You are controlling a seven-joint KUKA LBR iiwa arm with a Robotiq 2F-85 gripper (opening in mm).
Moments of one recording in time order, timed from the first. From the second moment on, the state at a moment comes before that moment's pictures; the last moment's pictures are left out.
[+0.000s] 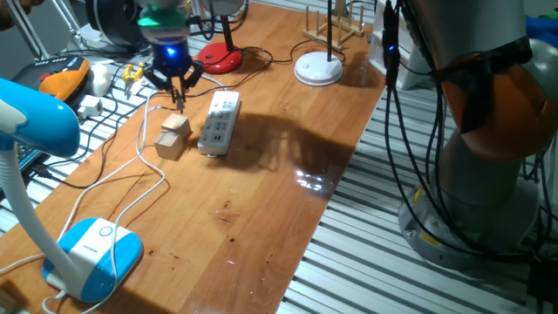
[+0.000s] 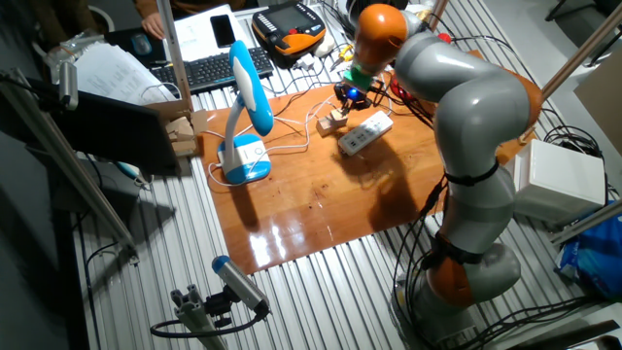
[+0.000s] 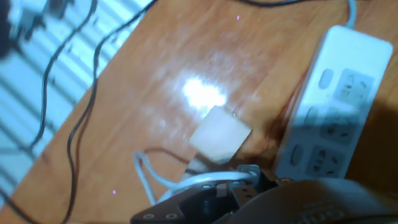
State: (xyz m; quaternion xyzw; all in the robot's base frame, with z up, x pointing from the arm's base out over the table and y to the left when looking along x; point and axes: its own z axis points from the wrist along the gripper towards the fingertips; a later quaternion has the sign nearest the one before) arm 0.647 0.013 0.147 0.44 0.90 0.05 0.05
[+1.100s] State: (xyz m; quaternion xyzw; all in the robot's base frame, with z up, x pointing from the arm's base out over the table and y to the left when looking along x) arm 0.616 -0.020 0.139 0.59 0.80 0.00 0.07
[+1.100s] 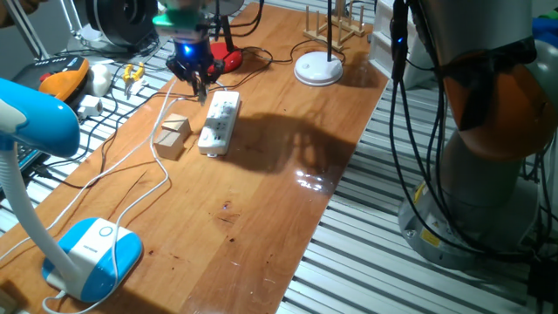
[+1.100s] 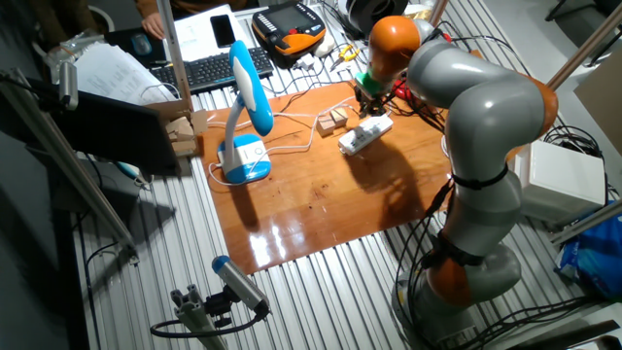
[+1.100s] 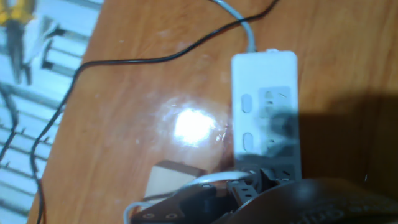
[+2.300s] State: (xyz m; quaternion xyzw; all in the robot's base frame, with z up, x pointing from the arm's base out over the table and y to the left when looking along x) arm 0.595 -0.024 0.099 0.61 0.79 -0.03 0.06
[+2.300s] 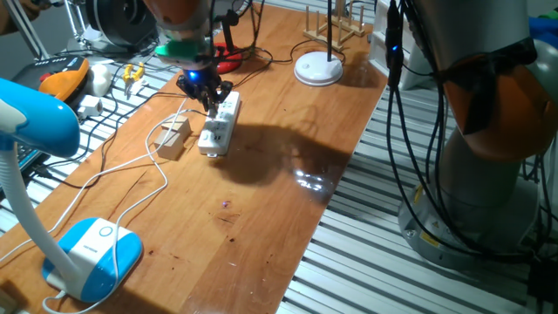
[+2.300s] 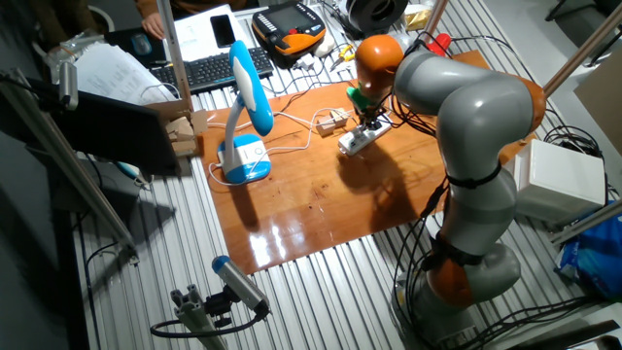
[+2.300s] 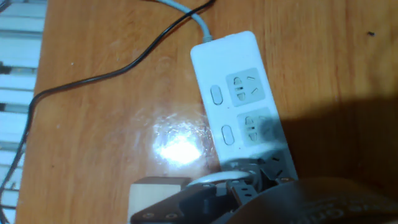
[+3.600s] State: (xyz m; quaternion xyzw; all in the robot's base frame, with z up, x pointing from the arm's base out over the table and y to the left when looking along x) arm 0.585 -0.020 0.086 0.62 0.78 -0.03 0.08
